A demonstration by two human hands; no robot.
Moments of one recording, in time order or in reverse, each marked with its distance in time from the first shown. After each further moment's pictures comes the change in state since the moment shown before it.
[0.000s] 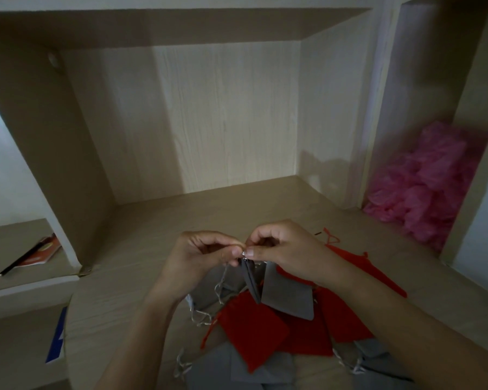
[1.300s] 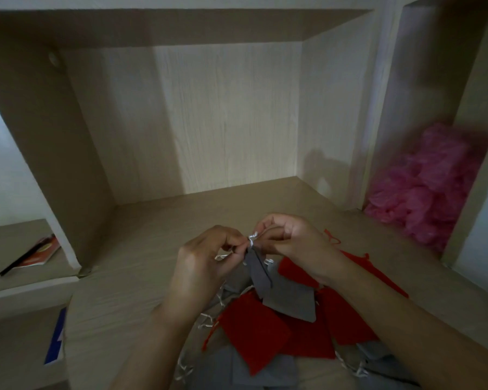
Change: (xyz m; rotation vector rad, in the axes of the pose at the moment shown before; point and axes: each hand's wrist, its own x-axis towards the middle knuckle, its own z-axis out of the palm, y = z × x) left_hand -0.003 -0.003 0.014 0.700 0.263 0.581; right_hand 0.005 0.014 0.001 0.518 0.074 -0.012
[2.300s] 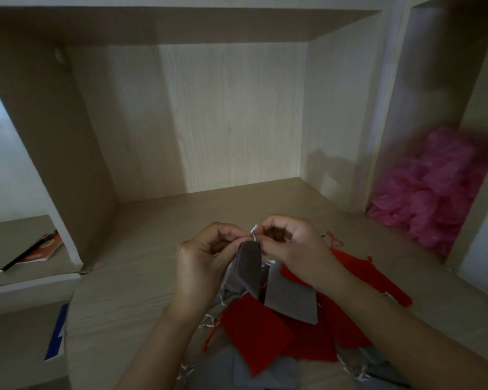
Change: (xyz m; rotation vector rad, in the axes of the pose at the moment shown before) left_hand -0.002 0.006 0.007 -0.395 0.133 -0.363; right_hand -0.005 -0.007 0.015 -0.133 0.111 -0.157
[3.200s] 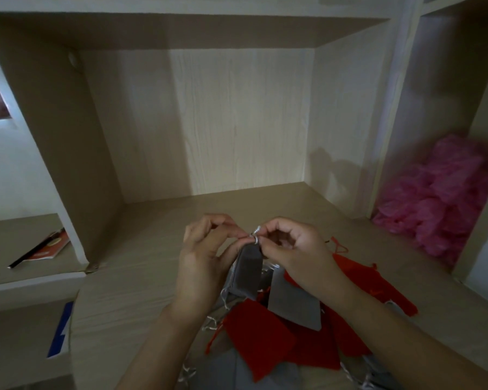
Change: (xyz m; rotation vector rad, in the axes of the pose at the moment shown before) left_hand 0.009 -0.007 -0.008 0.430 0.025 0.316; right_hand -0.005 -0.007 0.005 -0.046 0.039 -0.038
